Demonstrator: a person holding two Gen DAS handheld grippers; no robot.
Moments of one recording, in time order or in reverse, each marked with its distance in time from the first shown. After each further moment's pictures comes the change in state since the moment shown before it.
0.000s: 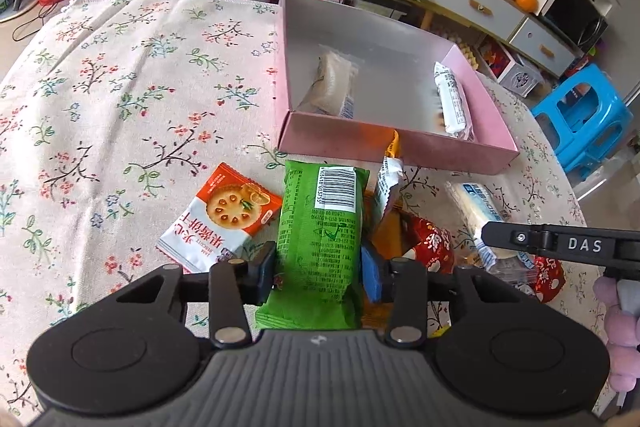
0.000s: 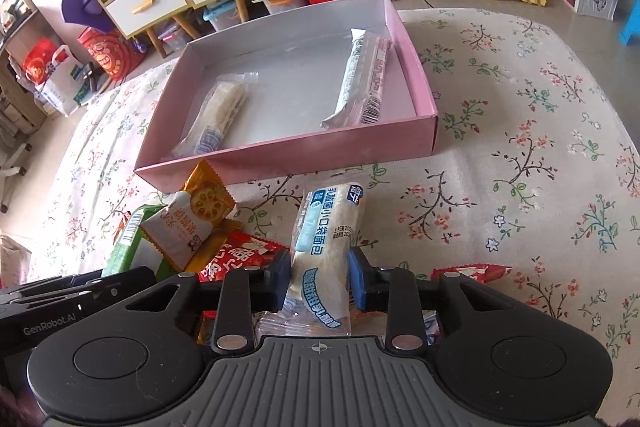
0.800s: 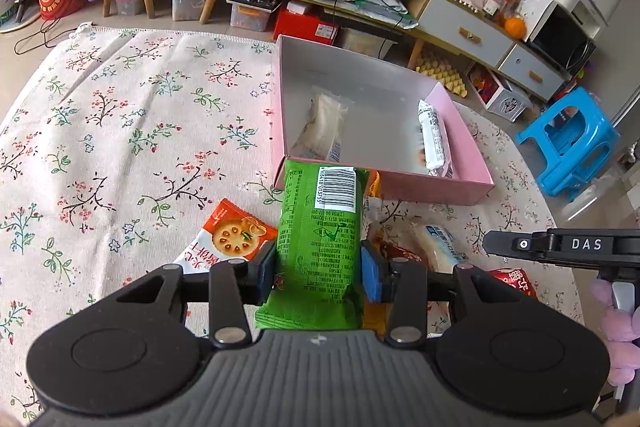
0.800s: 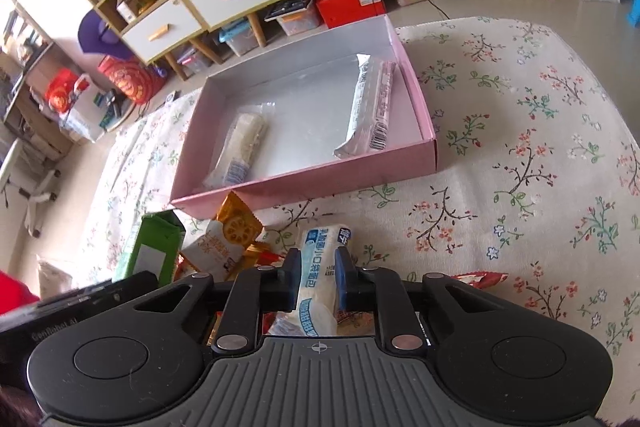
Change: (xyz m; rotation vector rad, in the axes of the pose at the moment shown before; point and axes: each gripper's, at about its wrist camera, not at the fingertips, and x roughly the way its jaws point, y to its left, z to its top) left arm -0.025 -0.002 0.008 -0.010 -0.075 -0.031; right arm -0.024 -0.011 0.013 0.050 -0.020 0.096
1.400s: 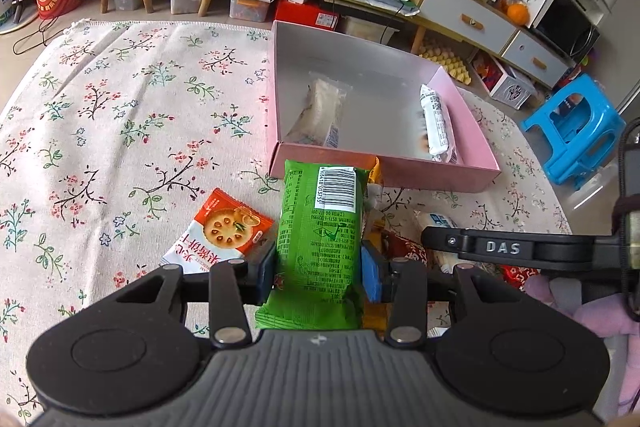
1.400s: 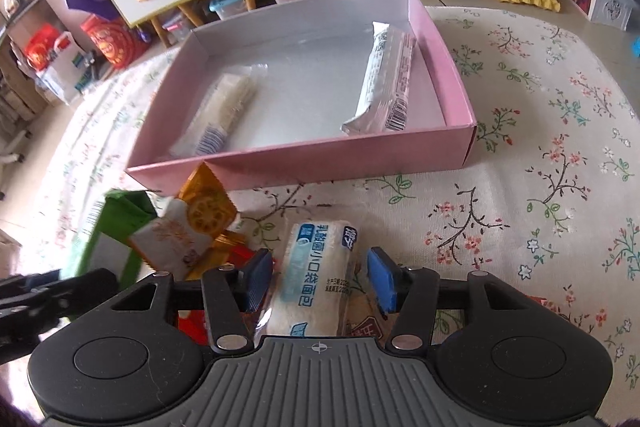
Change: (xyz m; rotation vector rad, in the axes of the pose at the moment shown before) left arm 0.010 -0.006 -0.003 0.021 0.027 0.021; right arm 0.056 0.019 -0.007 -0.104 0.028 -0.113
